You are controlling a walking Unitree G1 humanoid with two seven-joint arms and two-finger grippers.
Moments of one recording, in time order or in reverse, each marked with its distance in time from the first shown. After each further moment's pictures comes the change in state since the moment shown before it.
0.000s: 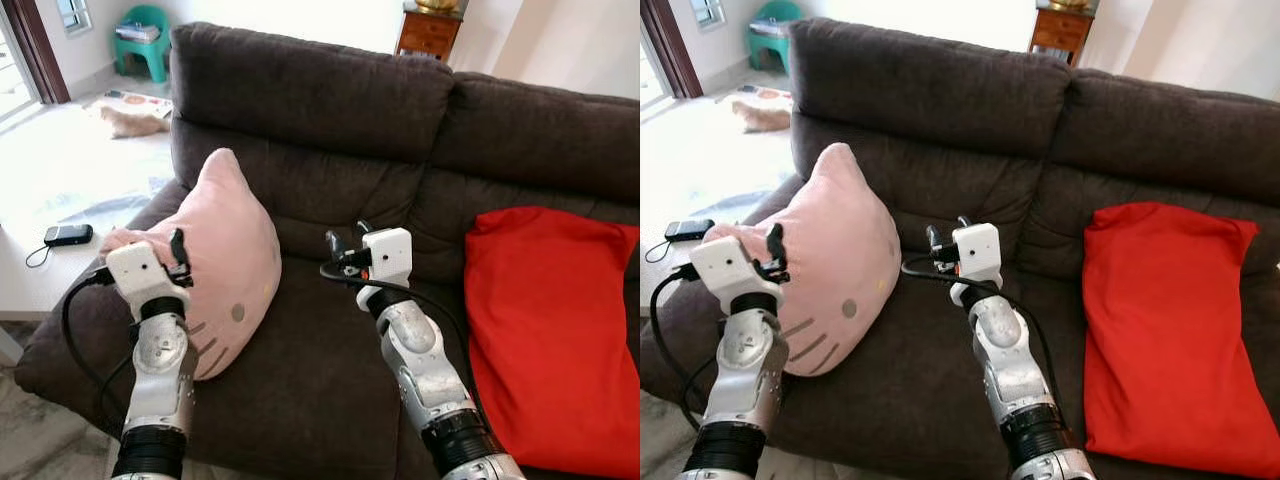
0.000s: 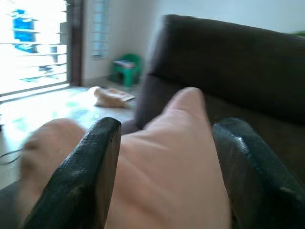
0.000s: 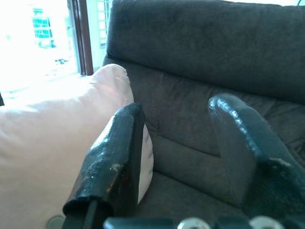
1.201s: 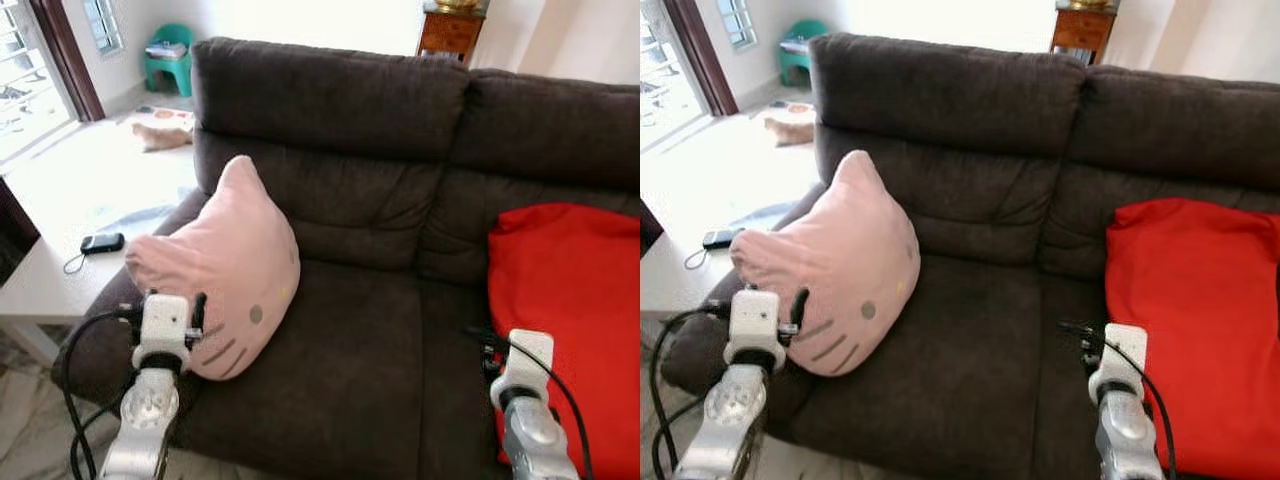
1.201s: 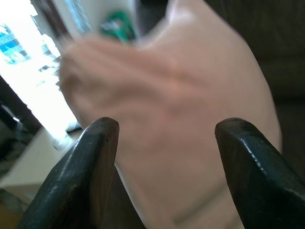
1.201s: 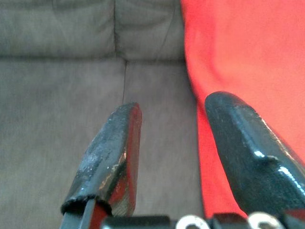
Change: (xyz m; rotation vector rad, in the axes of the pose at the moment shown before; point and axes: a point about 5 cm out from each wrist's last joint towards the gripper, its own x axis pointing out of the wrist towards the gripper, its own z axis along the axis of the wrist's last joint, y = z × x) left arm -0.057 0.037 -0.064 0.351 0.312 -0.185; right arm -0.147 -0.136 -0.126 0.019 0.533 -0.603
